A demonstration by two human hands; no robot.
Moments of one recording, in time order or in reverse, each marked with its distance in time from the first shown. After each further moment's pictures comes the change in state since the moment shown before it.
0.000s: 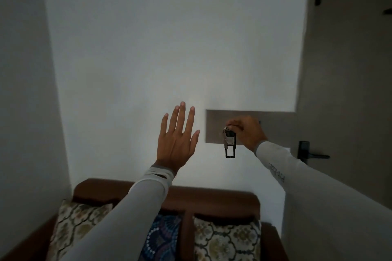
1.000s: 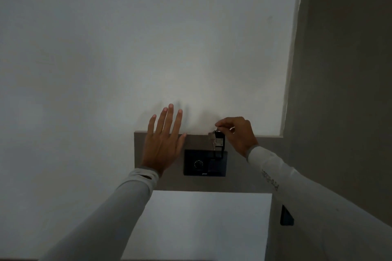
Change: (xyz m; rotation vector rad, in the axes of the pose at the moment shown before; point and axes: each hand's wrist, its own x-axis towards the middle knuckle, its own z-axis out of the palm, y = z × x) left_hand 0.263 0.104 0.393 -0.040 0.069 0.074; right_hand 0.297 0.329 -0.051 -0.096 0.165 -0.081
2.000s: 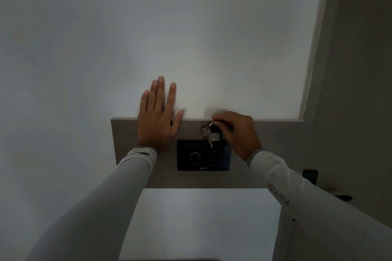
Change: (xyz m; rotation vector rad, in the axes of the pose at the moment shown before) left_hand 0.037 -0.014 0.121 0.006 0.283 -0.024; right_hand -0.001 0.068 0.043 -0.070 0.072 -0.251
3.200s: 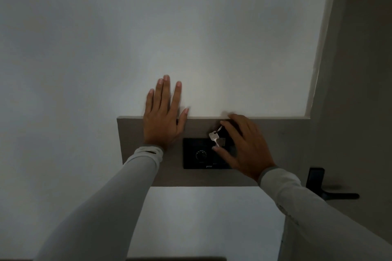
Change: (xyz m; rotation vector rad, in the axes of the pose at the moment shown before) left_hand 0.000 0.000 0.000 -0.002 0.005 0.011; right_hand -0.045 0.016 0.006 -0.525 -0.065 -0.191
